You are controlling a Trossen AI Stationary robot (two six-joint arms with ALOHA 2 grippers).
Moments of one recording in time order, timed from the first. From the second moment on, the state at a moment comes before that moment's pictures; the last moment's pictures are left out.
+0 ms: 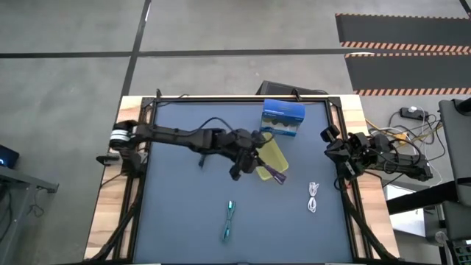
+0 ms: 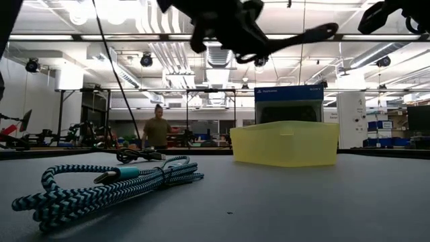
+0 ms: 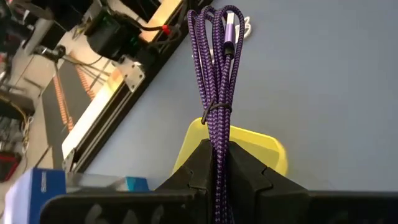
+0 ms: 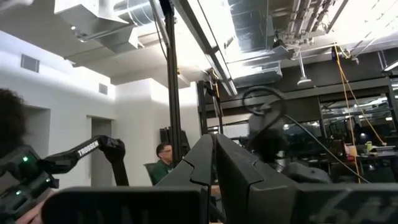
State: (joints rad) left arm 0.01 1.81 1.48 -0.26 0.12 0.90; right arm -0.13 0.05 0.08 0.56 -0.37 0.31
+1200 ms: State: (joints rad) left arm 0.17 1.99 1.53 -0.20 0.17 0.79; right arm -0.13 0.05 0.08 0.50 -0.37 0.29
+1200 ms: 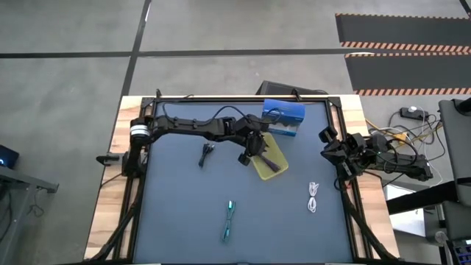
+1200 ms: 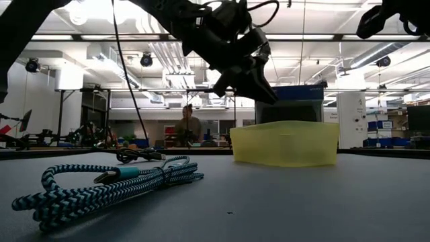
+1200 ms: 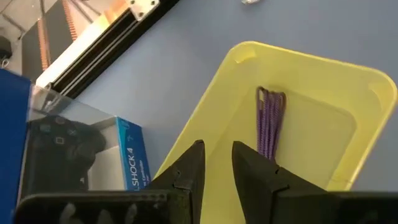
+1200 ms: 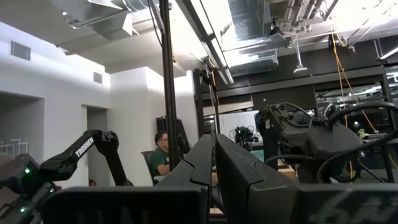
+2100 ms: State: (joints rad) left arm -0.13 1.33 0.86 -0.08 -0.04 -0.20; right arm -0.13 0.06 0.08 0.42 -0.31 0.22
